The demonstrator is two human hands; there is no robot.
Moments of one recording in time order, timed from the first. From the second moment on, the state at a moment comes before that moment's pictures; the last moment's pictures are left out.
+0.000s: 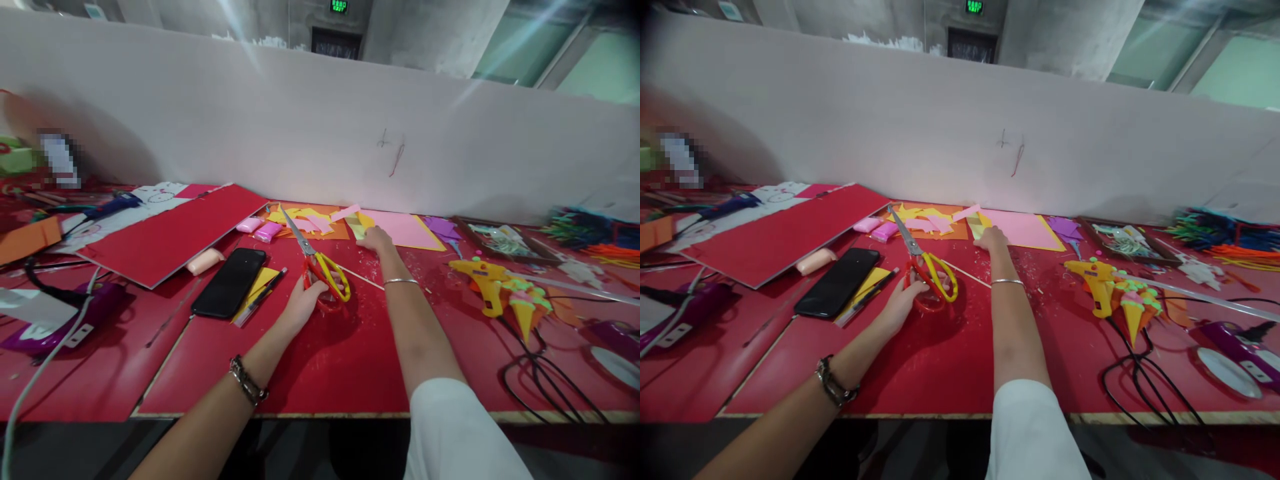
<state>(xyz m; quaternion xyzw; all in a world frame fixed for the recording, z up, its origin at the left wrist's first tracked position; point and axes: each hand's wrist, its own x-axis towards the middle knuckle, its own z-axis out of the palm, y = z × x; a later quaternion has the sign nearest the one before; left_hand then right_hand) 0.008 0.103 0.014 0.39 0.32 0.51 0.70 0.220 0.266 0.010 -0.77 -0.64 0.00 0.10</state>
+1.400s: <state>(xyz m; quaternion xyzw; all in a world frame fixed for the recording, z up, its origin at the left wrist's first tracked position) 0.011 0.101 0.017 0.40 0.34 0.50 0.69 0.214 0.239 0.008 -0.71 -0.67 -0.15 0.11</state>
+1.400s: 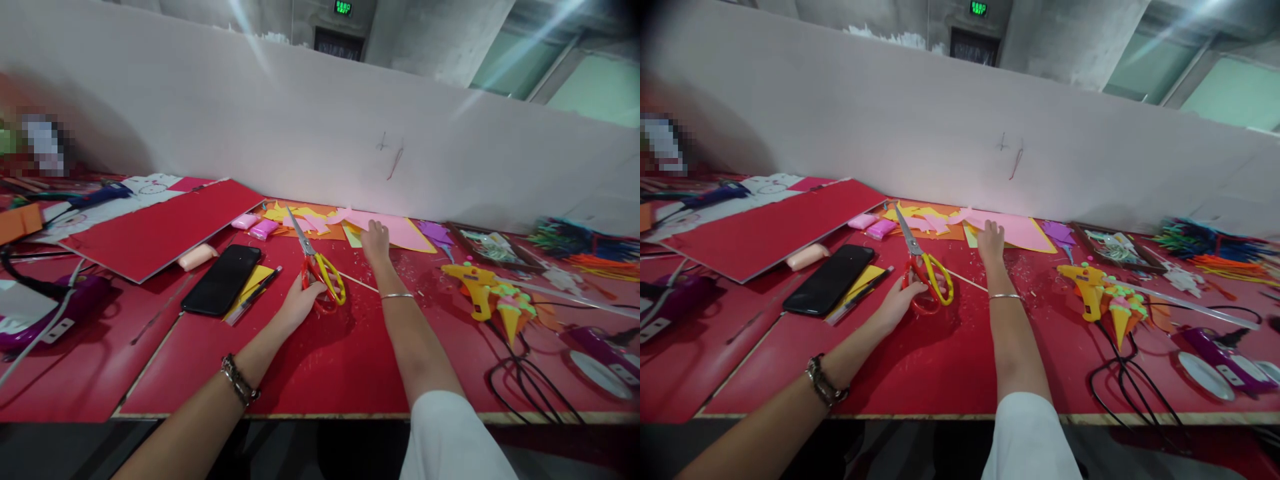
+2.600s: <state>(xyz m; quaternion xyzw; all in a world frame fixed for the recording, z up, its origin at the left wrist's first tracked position) -0.042 0.092 0.042 0.44 0.32 0.59 0.59 0.203 0.041 0.134 -0.48 -0.72 -0.16 0.48</state>
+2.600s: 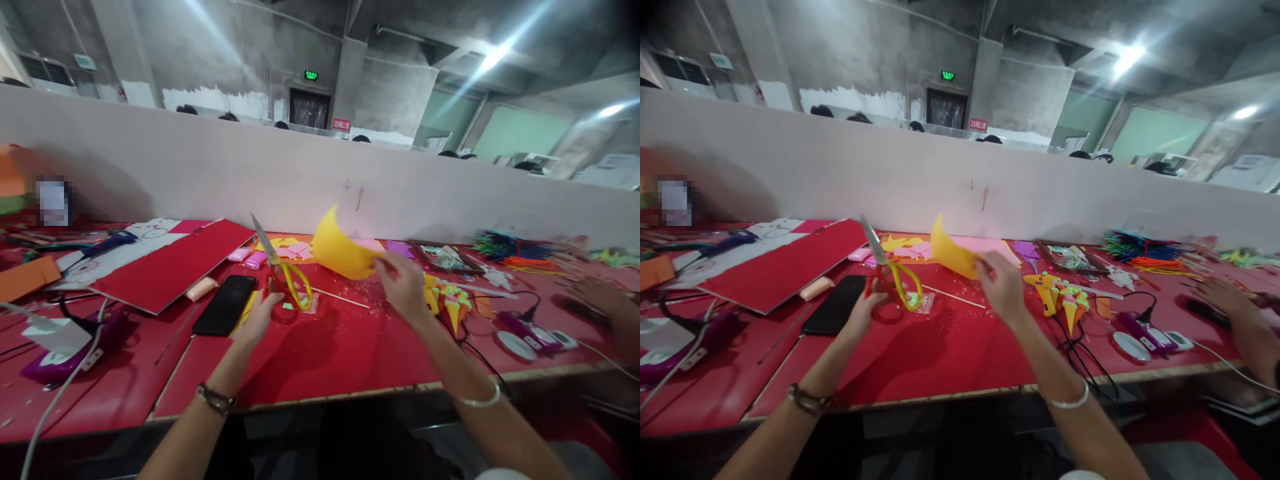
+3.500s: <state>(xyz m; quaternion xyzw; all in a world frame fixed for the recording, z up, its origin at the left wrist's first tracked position) -0.020 0.025 0.060 0.55 0.35 0.35 0.68 0.144 -0.006 0.037 -0.39 -0.32 0.69 0.52</state>
